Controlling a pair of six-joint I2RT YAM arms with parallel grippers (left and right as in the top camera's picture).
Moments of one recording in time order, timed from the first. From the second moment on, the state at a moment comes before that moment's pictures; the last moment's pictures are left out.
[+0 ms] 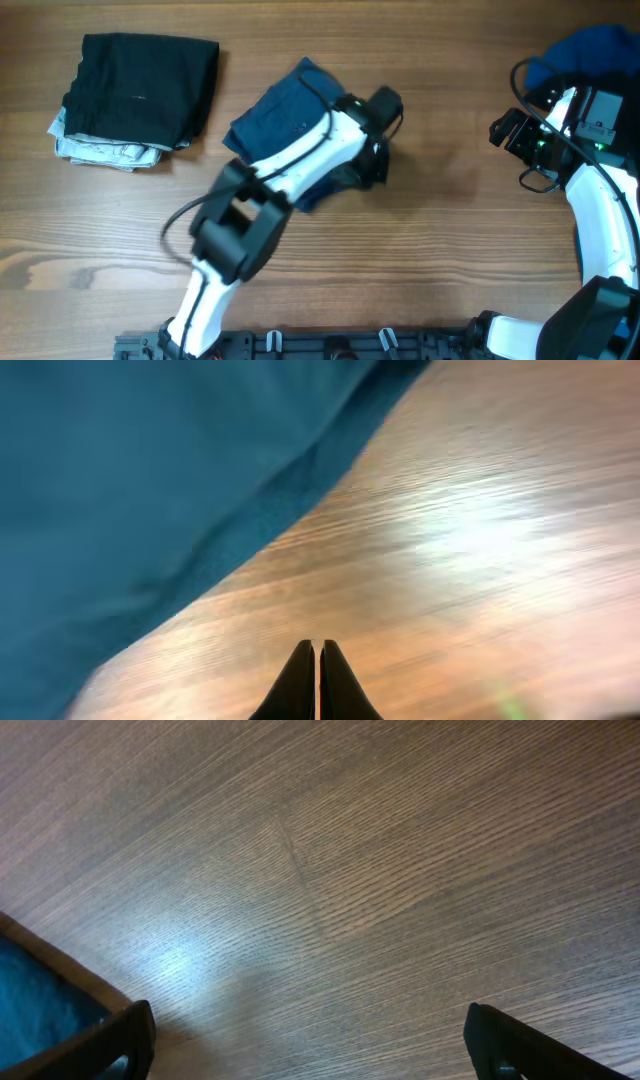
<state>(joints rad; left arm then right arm) -0.73 2.18 1.76 -1.06 0.23 -0.55 -0.32 1.48 1.03 -0.59 -0.20 0.26</state>
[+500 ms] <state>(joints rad) -0.53 1.97 1.77 -1.03 0.00 -0.74 -0.32 1.48 1.03 -0.59 -0.20 0.26</state>
